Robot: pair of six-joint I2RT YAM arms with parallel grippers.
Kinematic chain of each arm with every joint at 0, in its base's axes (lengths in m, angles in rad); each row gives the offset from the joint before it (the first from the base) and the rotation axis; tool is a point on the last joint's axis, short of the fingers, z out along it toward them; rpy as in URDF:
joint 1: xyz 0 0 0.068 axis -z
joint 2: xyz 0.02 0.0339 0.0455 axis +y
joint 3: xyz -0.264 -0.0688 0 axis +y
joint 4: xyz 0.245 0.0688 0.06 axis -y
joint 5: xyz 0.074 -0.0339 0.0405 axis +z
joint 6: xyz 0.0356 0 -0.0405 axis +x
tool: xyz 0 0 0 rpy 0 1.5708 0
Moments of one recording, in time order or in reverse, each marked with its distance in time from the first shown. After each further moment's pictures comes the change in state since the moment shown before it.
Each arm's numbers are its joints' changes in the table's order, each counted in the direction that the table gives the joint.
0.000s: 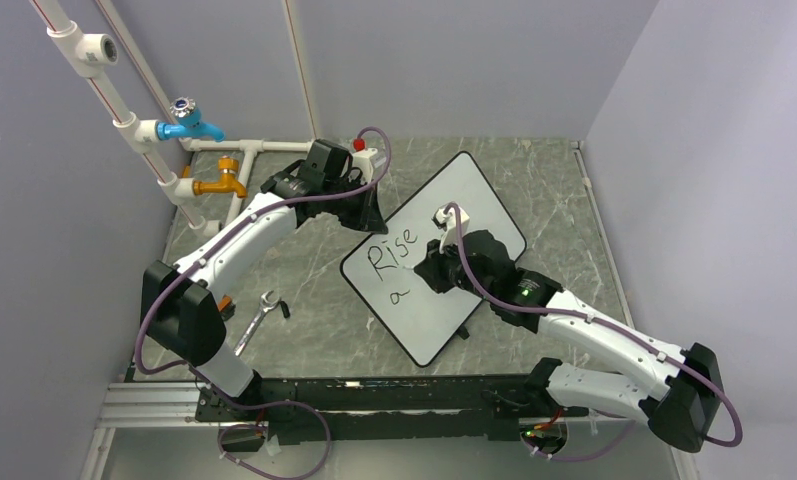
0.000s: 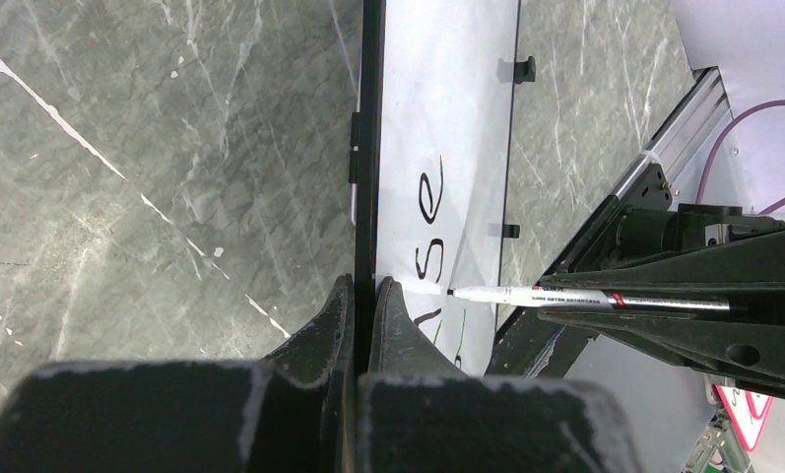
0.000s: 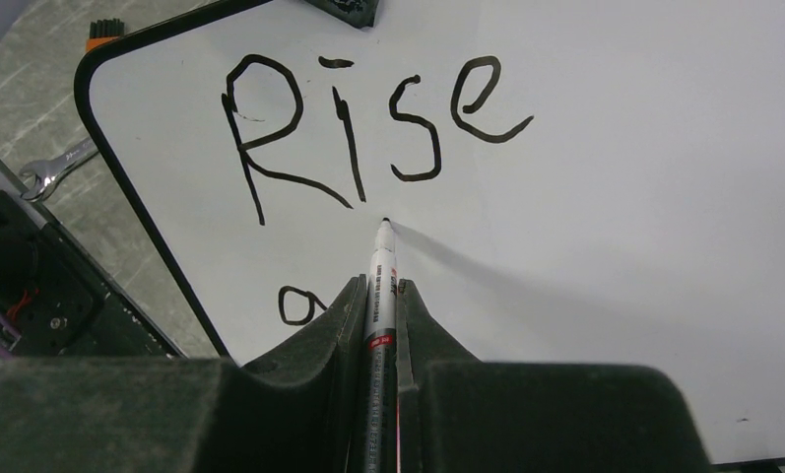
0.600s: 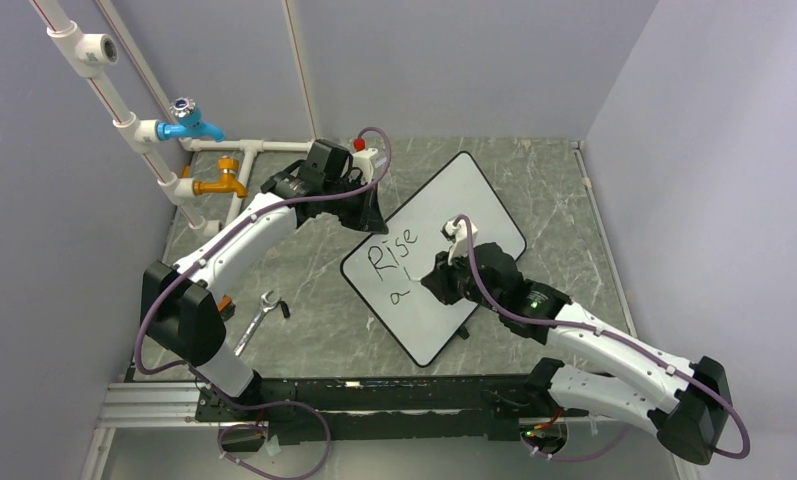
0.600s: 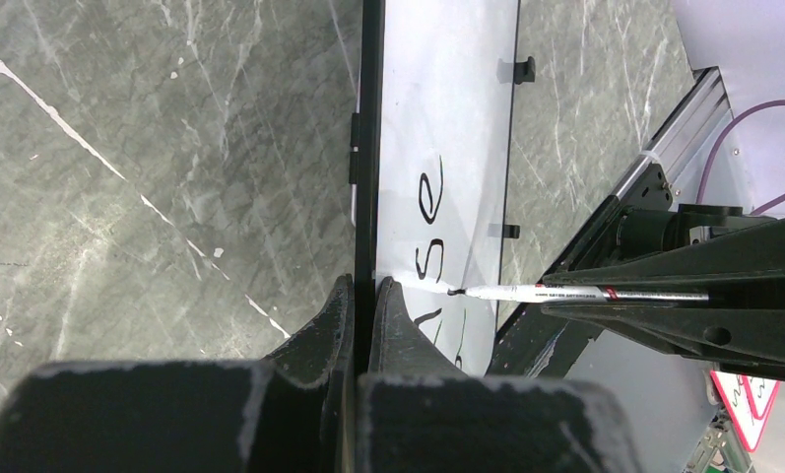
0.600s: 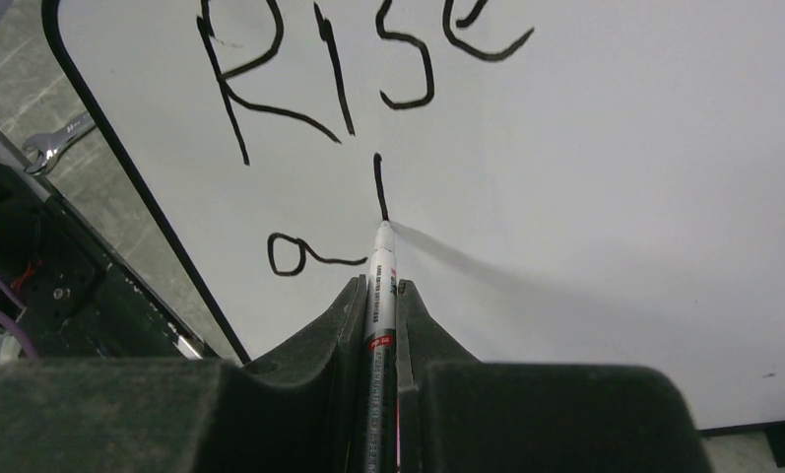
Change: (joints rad) left arm 0.002 0.000 0.000 0.000 0.005 0.000; right arm 0.000 -0.084 0.088 -0.010 0.016 0.033
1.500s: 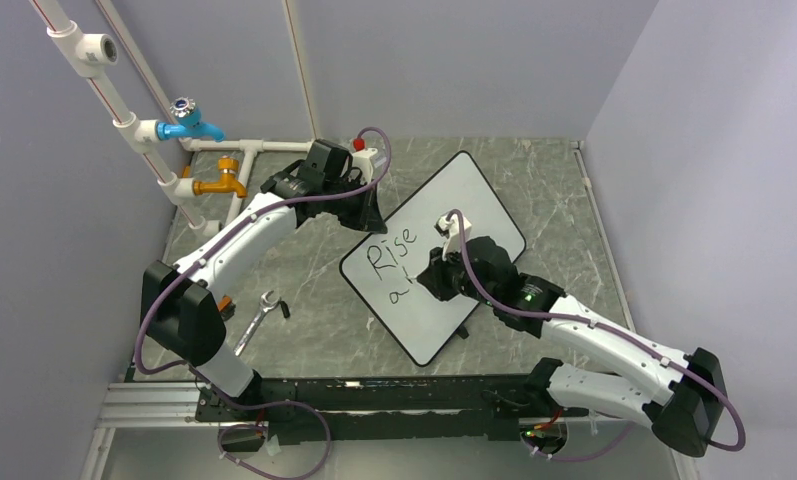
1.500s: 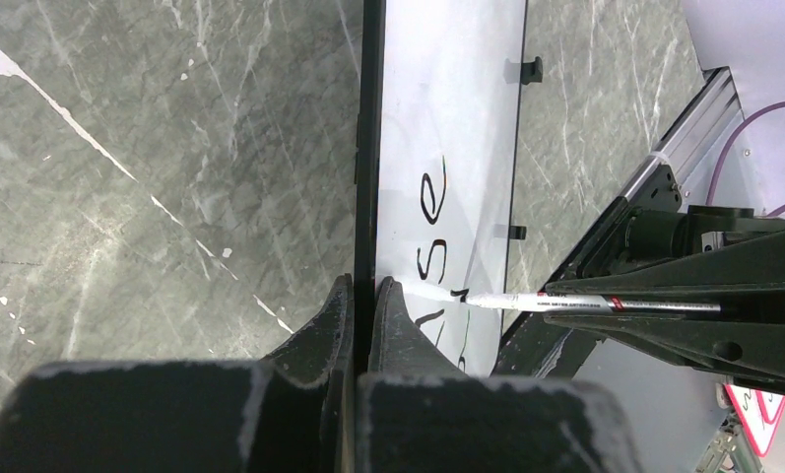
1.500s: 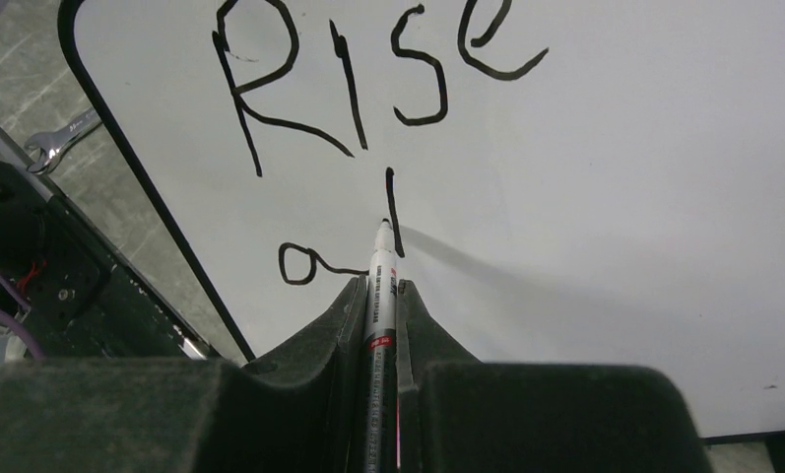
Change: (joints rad) left arm 0.001 0.000 0.000 -0.001 0.009 0.010; right arm 0.000 0.043 -0.039 -0.020 0.010 -0.003
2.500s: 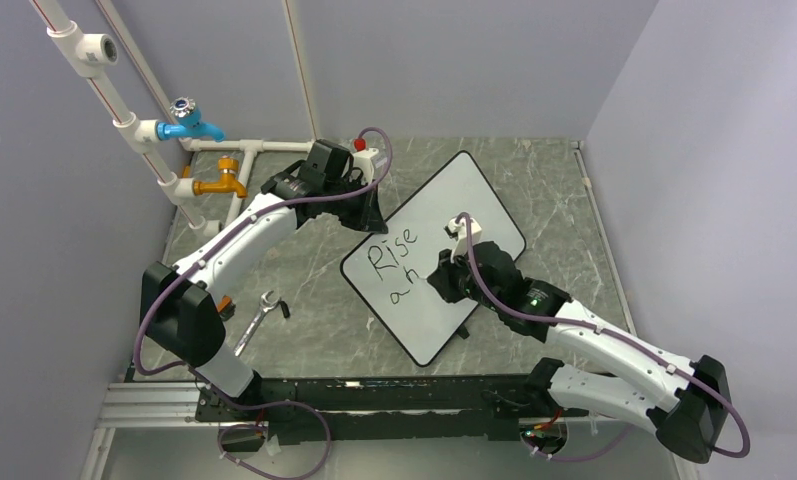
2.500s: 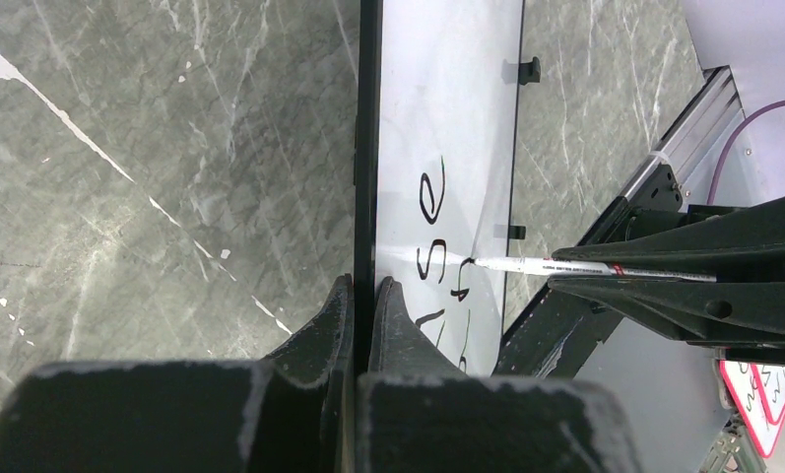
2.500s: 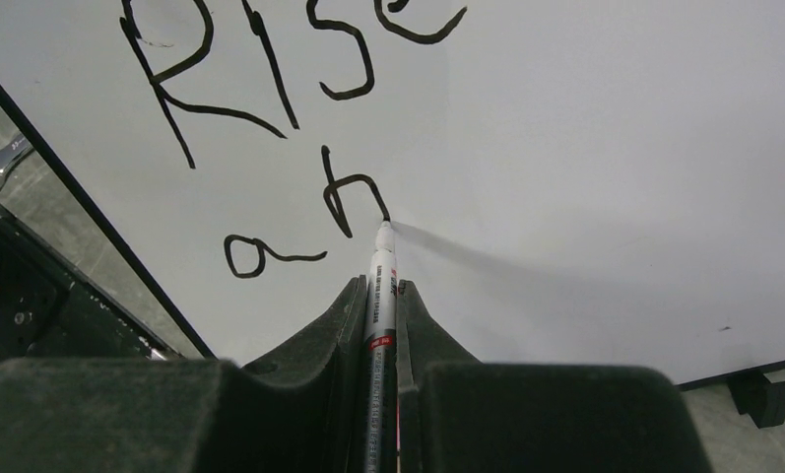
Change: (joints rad) left arm 0.009 -0.004 0.000 0.001 0.007 0.000; right arm 0.000 -0.038 0.019 -0.054 -0.093 0.029
